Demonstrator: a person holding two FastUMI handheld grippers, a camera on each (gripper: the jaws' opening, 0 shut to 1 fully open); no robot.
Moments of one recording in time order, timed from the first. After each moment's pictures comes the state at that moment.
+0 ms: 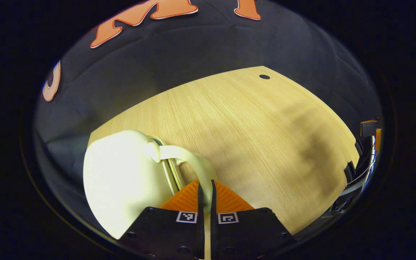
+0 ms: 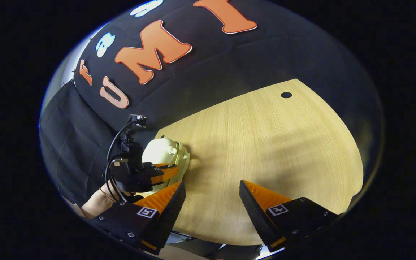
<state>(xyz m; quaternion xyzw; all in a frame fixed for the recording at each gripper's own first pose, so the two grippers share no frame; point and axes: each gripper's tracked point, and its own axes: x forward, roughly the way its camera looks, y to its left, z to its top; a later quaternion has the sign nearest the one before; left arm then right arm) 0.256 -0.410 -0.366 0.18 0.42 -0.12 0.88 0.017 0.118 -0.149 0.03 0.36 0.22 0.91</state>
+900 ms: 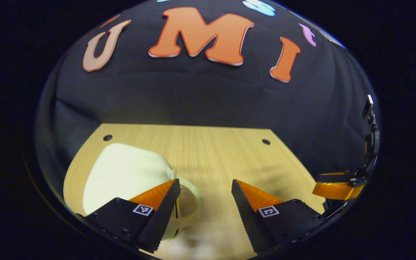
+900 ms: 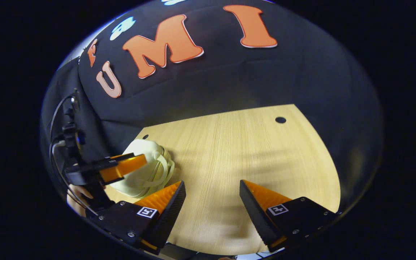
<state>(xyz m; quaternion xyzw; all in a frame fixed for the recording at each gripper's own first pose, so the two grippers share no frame) 0.254 -0.422 -0.200 -0.03 0.23 -0.08 0.97 0.061 0.135 -0.114 -0.08 0.28 0.18 0.94</state>
